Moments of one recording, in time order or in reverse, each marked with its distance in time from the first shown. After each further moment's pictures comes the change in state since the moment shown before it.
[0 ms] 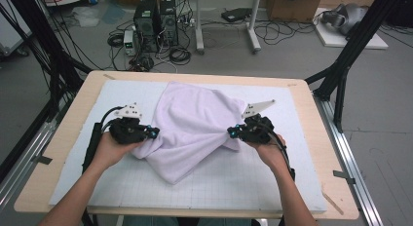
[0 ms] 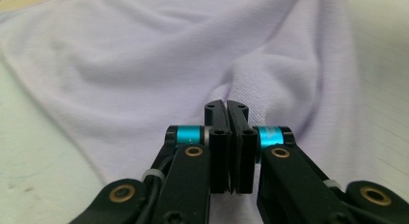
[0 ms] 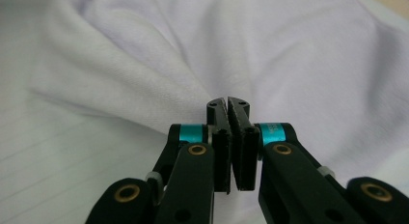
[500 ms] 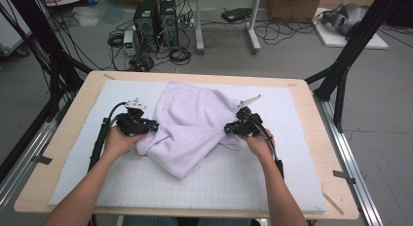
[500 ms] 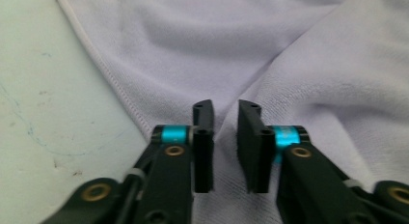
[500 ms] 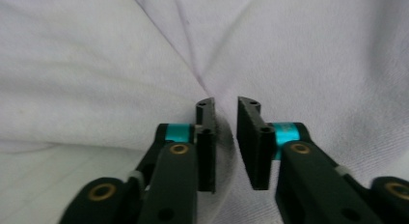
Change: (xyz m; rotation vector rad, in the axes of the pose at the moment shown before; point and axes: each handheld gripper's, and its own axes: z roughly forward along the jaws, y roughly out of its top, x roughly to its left) left arm 0.030 -0.011 0.018 0.021 0.096 -0.086; right arm -0.034 -0.008 0.050 0.063 -0.022 0.128
